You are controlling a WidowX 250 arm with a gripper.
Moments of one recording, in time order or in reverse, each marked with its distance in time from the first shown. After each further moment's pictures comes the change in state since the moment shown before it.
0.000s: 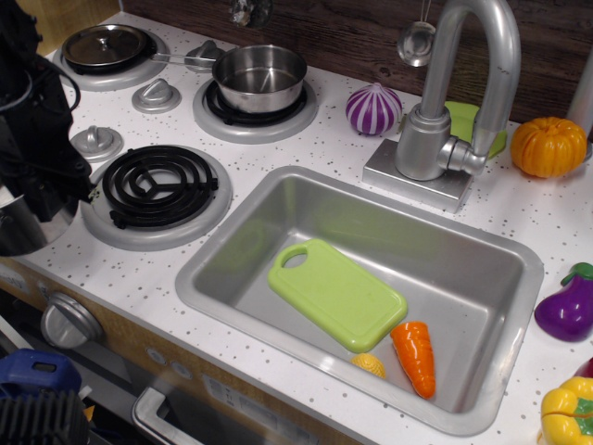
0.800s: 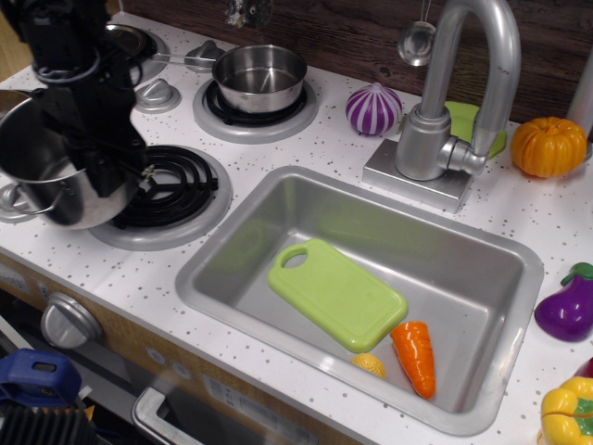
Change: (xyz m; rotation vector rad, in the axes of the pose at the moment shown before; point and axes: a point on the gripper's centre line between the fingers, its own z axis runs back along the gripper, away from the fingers) arm 0.039 -0.027 -0.004 -0.055 -0.003 -0.137
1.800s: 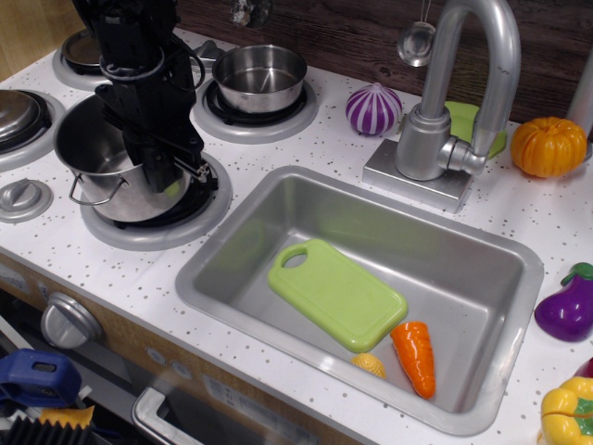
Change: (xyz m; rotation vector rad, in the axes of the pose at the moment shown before) arm 0.026 -0.022 -0.008 -0.024 0.001 -0.086
